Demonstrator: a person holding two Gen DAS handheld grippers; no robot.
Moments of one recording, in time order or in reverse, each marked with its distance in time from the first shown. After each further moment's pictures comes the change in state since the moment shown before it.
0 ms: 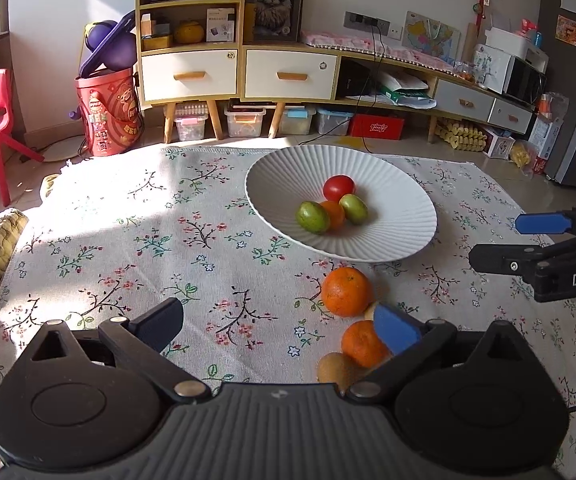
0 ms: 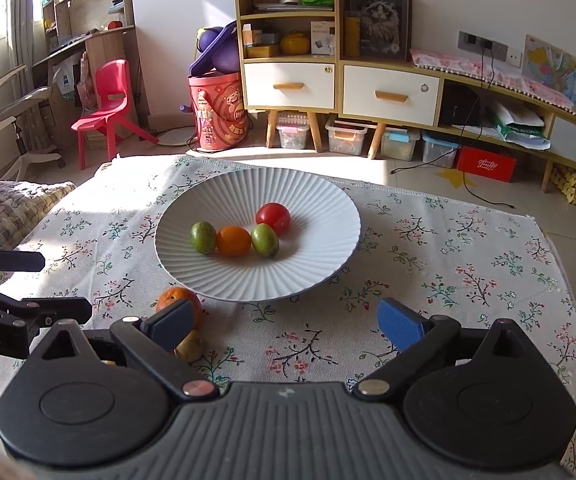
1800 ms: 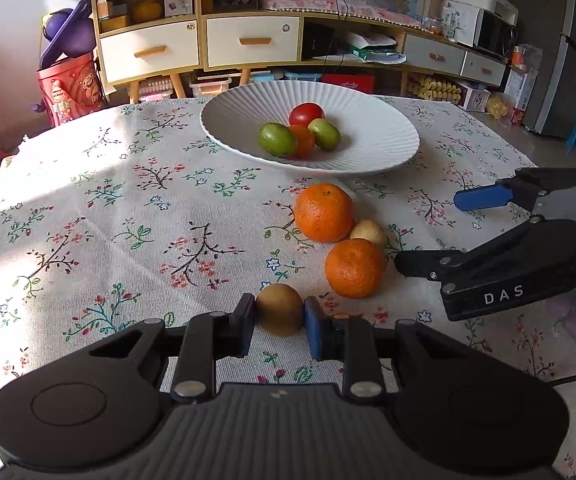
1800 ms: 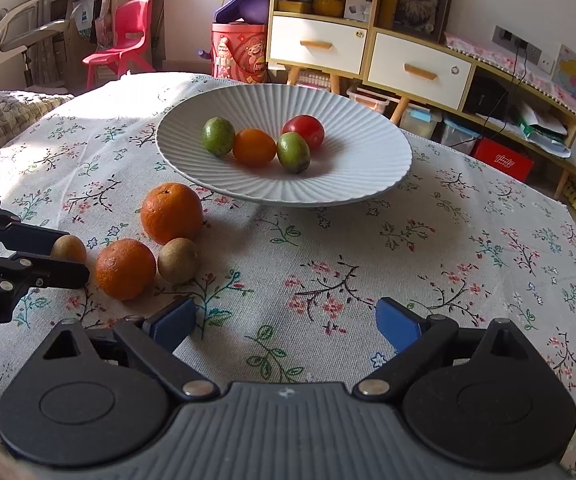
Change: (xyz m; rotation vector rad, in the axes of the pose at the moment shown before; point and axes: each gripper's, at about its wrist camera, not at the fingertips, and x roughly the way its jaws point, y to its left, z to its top) left arm 0.032 -0.011 -0.042 0.103 0.078 -0.054; right arm 0.048 0.029 -0.043 -0.155 0.083 -0.008
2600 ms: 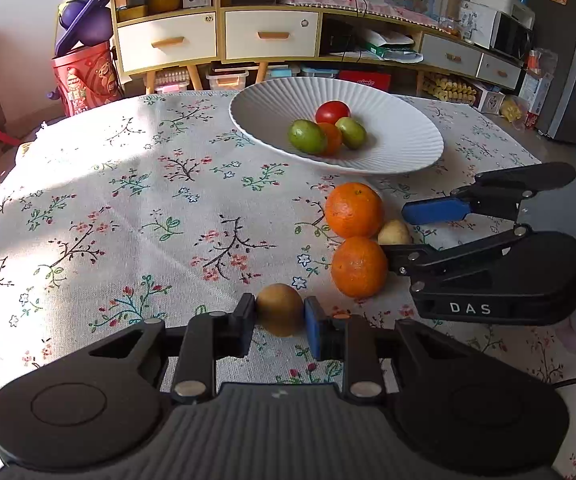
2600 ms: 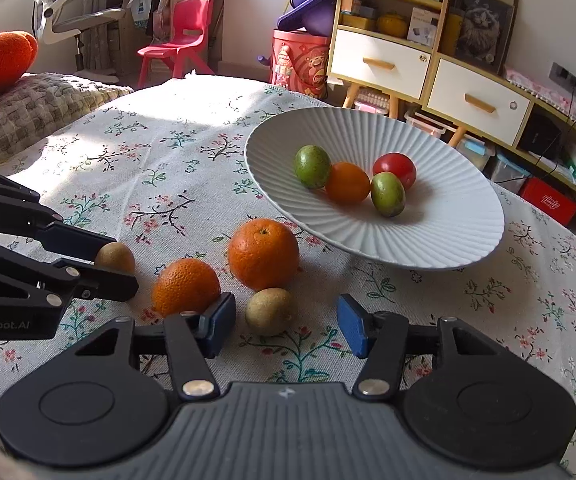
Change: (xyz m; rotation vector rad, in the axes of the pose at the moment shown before) left arm -0.003 0.016 0.001 -0.035 0.020 0.023; right arm 0.005 0.030 0.016 -0.110 -0.026 0.110
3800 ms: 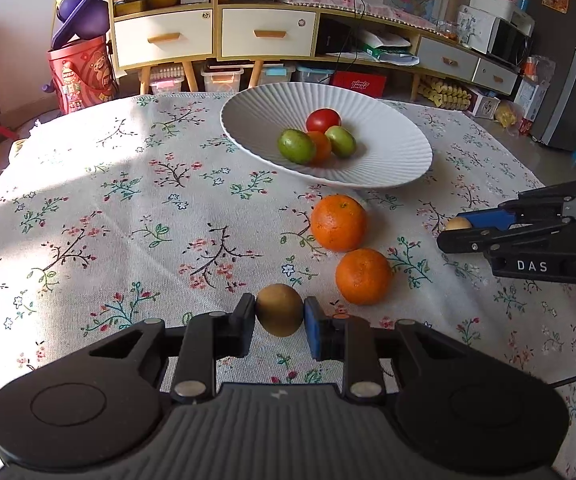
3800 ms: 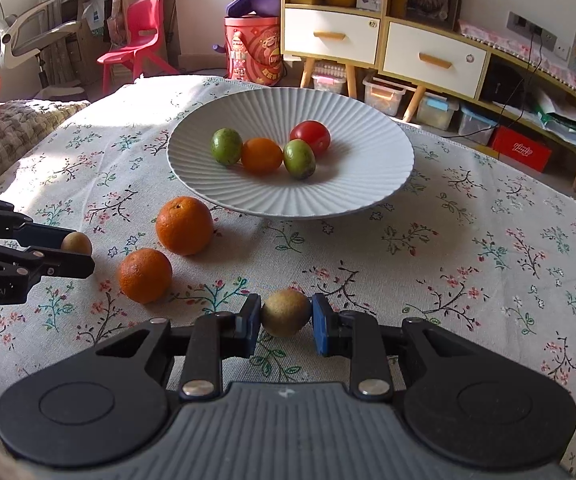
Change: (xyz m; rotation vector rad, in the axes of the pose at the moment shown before) left arm -0.004 -0.002 0.011 -0.030 0.011 -0.035; right arm -0.028 -0.047 -0.013 0.145 0.072 -0.051
